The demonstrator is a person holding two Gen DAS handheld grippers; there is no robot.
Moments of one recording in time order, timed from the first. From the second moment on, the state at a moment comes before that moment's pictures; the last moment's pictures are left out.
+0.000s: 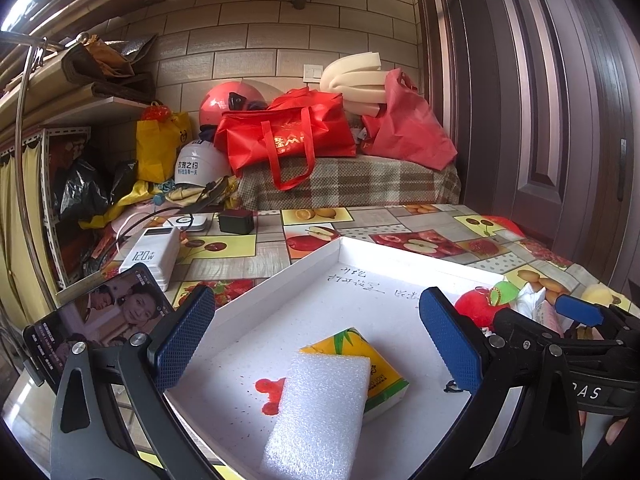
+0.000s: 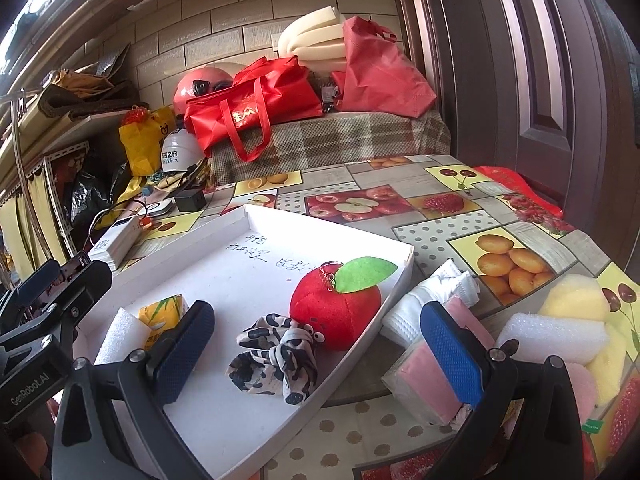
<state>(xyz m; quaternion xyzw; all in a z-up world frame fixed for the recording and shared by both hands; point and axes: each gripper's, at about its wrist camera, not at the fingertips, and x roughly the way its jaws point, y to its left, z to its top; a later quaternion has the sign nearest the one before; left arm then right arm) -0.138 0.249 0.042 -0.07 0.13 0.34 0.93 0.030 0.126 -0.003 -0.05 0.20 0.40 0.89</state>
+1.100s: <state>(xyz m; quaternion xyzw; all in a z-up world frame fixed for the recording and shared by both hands) -0.142 0.242 0.046 -0.06 0.13 0.34 0.93 -0.032 0.090 0.002 -0.07 0.14 0.49 0.86</state>
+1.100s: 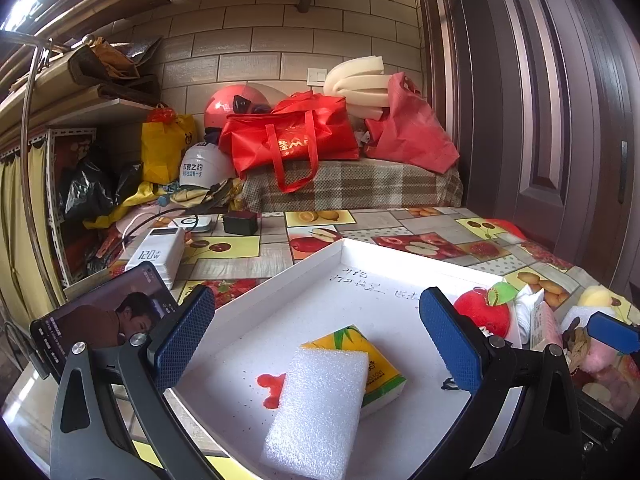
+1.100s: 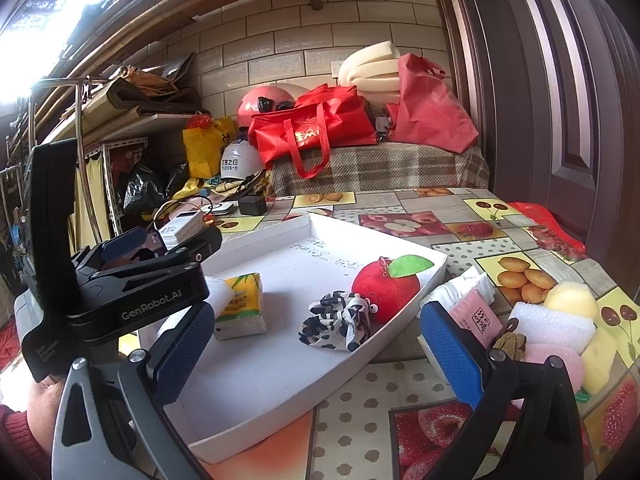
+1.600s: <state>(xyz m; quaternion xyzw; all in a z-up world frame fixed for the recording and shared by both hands) -0.141 0.232 0.044 -0.06 0.13 0.34 0.93 -0.030 0.058 0.009 -0.02 0.12 0.50 0.86</state>
